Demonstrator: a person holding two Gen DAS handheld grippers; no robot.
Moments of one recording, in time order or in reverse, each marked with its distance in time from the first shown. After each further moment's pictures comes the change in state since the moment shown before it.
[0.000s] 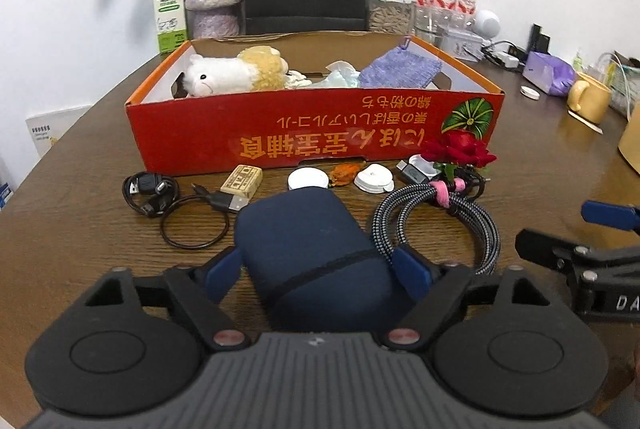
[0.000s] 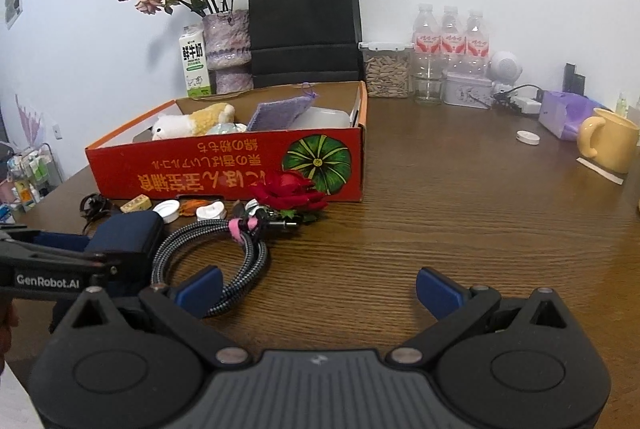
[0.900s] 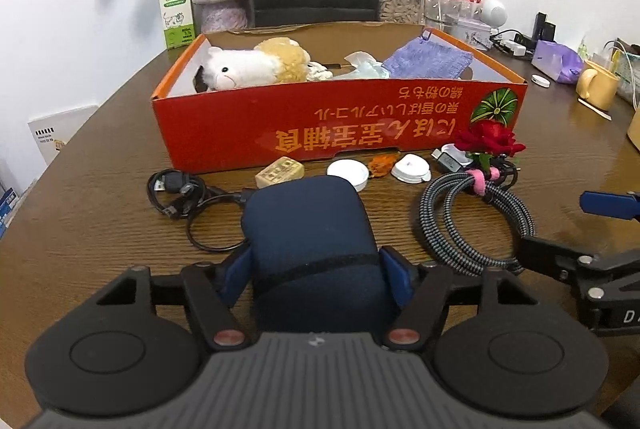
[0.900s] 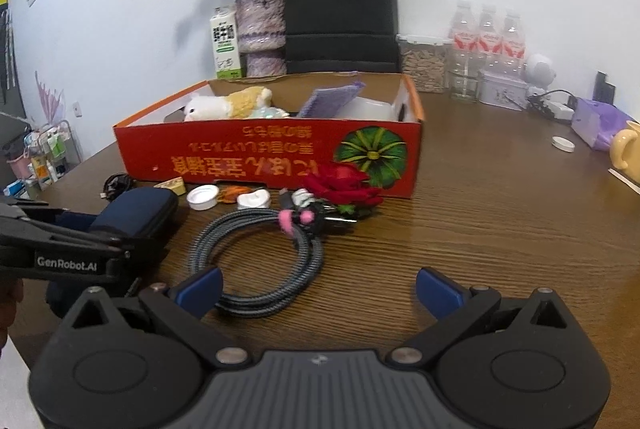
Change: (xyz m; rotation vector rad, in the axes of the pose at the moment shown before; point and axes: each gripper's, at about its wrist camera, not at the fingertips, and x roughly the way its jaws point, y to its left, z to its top) left arm 0.003 0.028 -0.001 0.021 0.019 0.008; right arm 0.012 0.037 0.003 -0.065 0.043 0.046
